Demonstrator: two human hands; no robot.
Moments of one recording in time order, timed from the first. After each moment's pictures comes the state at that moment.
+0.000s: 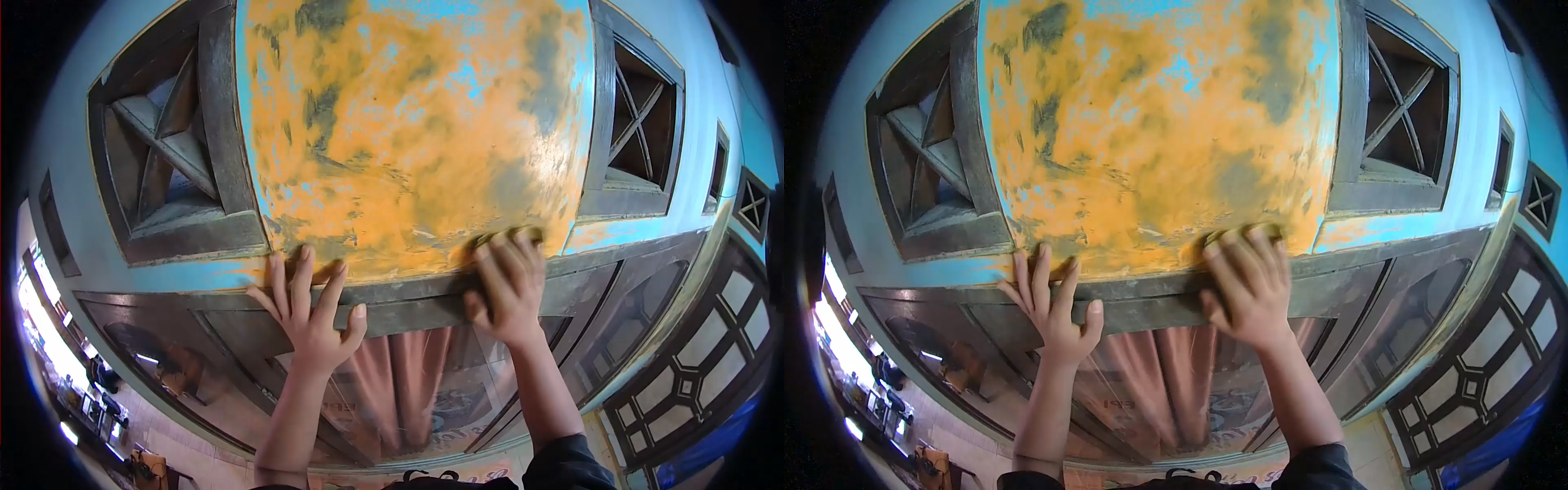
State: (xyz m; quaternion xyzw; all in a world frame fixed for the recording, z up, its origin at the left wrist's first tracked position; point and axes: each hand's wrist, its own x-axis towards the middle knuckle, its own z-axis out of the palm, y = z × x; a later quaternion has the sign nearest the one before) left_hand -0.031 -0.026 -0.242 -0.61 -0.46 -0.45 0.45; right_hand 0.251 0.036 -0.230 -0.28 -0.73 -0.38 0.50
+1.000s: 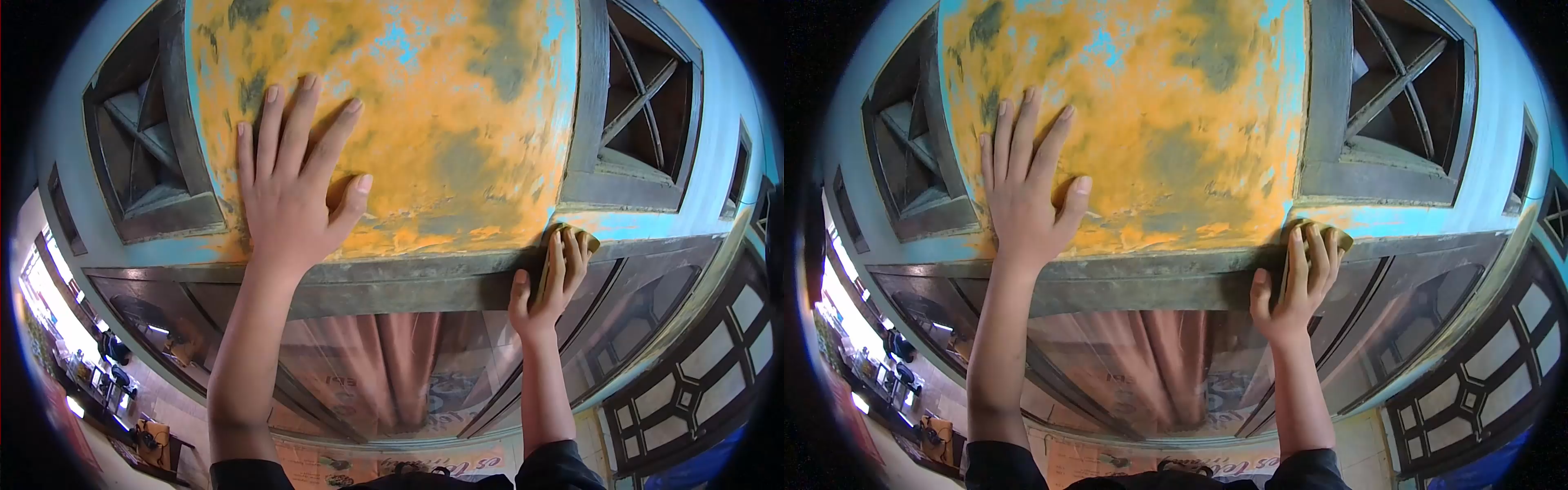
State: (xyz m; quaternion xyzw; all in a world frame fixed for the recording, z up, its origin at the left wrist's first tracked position) left_hand 0.033 -0.001 -0.112 -0.61 -0.44 -0.36 0.55; right_hand 0.330 0.064 -0.263 -0.34 -0.61 -0.31 0.64
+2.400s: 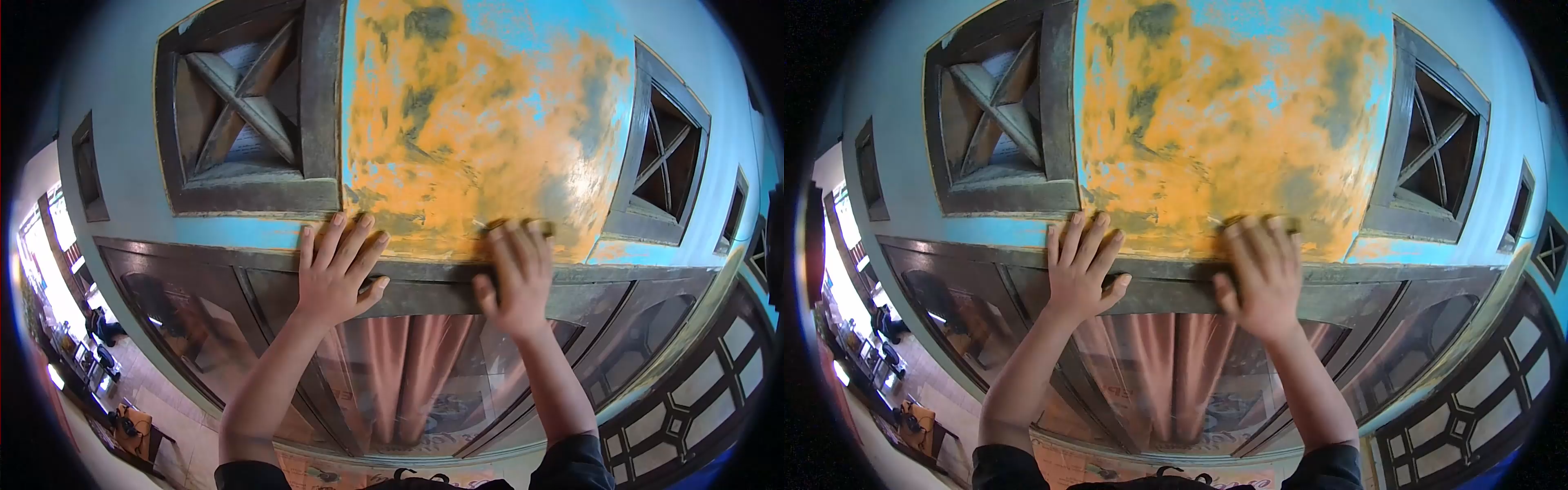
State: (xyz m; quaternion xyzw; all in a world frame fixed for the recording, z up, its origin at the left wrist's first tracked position) left_hand -0.087 -0.027 -0.234 -0.65 -0.47 -0.33 0.50; right_hand 0.212 0.018 -0.213 -0.28 -0.76 -0.33 0.49
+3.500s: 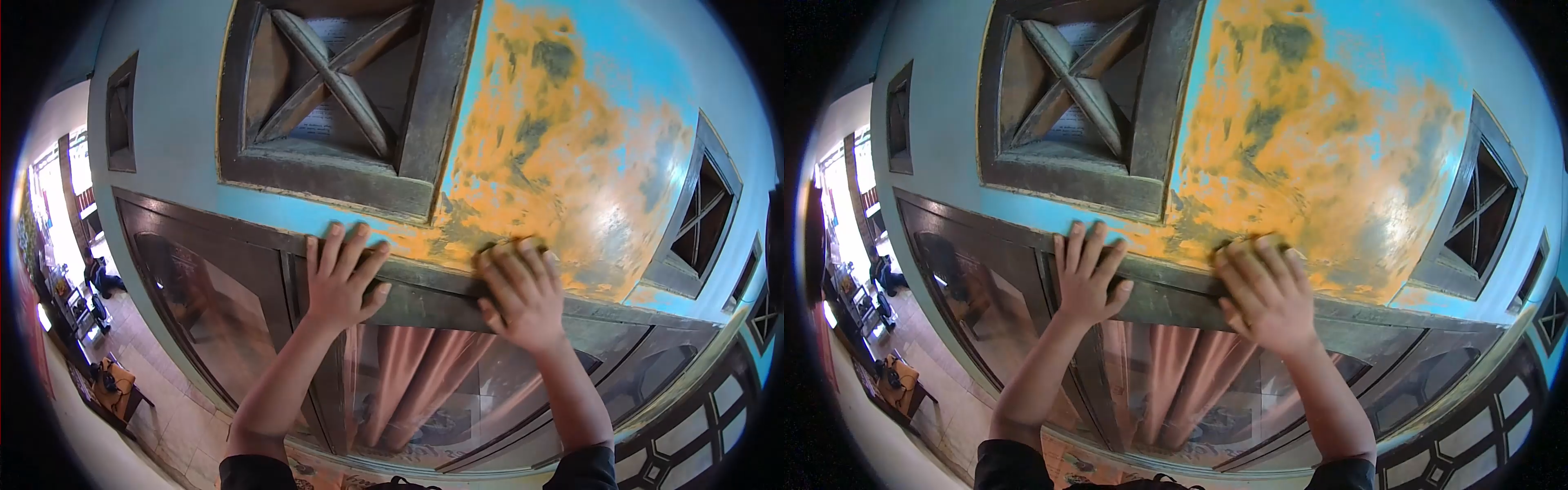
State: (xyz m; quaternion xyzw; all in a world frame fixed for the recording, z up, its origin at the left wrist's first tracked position) left_hand -0.157 -0.036 -0.271 -0.59 -0.50 -0.40 0.49; right_hand 0.152 0.011 -0.189 -0.17 -0.81 -0.43 0.36
